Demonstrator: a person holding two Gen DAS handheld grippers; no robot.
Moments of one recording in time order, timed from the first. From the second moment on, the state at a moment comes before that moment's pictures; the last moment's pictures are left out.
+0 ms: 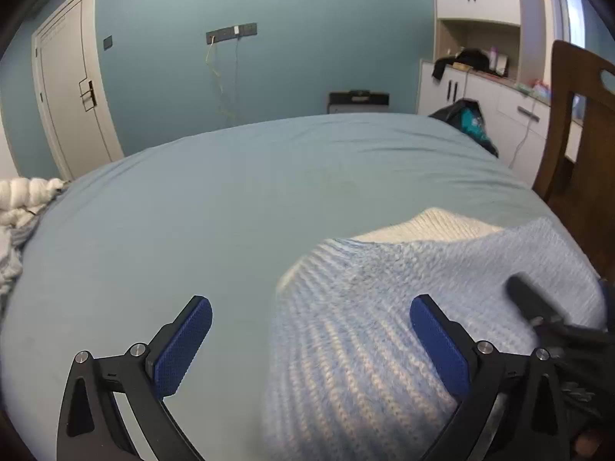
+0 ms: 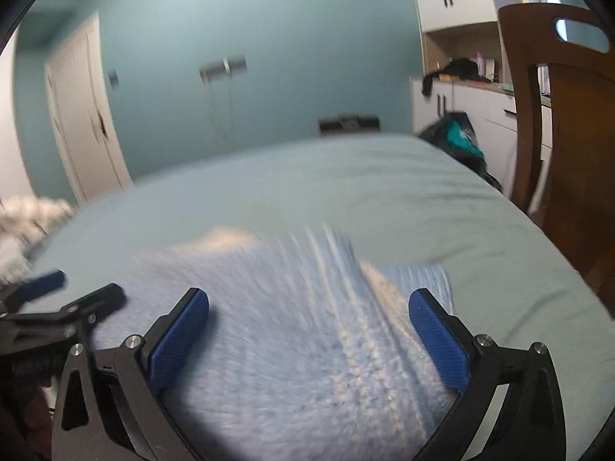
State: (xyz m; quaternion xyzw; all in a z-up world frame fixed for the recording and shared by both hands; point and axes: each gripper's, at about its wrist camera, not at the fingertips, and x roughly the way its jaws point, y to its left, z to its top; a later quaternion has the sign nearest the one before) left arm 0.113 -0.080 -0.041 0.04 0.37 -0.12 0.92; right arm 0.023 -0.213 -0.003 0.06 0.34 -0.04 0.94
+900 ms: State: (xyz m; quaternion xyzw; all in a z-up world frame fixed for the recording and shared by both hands) left arm 0.148 -0.017 0.019 -0.03 0.42 -0.16 0.89; right arm -0.008 -0.337 -0.002 0.31 0.34 -0.02 0.89
